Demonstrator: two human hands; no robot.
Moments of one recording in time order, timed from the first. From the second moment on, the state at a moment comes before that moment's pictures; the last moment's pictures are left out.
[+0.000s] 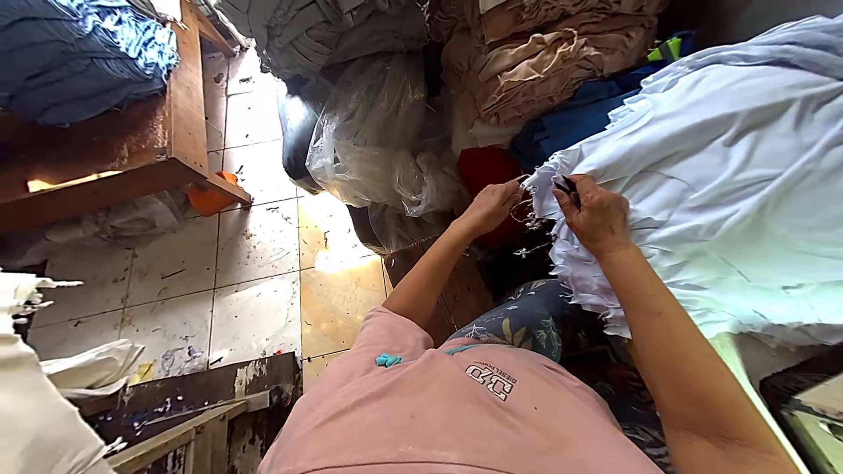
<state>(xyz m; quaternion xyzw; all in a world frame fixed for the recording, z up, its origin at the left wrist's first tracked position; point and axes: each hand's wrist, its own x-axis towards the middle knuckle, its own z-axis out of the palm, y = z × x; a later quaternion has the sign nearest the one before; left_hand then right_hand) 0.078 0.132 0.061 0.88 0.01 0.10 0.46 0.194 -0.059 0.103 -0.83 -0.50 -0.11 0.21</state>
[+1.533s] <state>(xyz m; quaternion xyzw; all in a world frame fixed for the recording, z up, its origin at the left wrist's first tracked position) 0.163 0.133 0.014 0.81 -0.03 0.10 0.58 0.200 -0.078 0.111 -0.86 -0.45 -0.11 0.23</state>
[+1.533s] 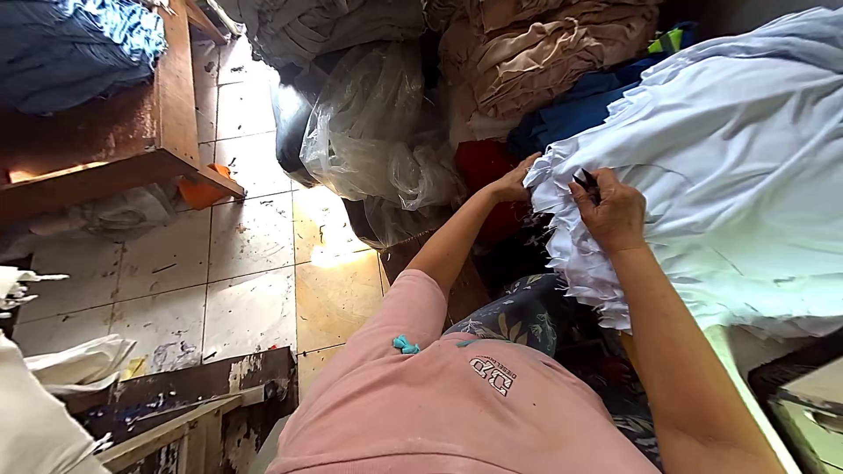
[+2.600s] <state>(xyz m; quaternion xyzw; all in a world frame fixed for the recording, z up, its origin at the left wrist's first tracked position) 0.077 0.154 0.036 0.62 -0.02 -0.09 0.78 0.140 -0.032 0.089 -0.87 -0.48 -0.08 0.08</state>
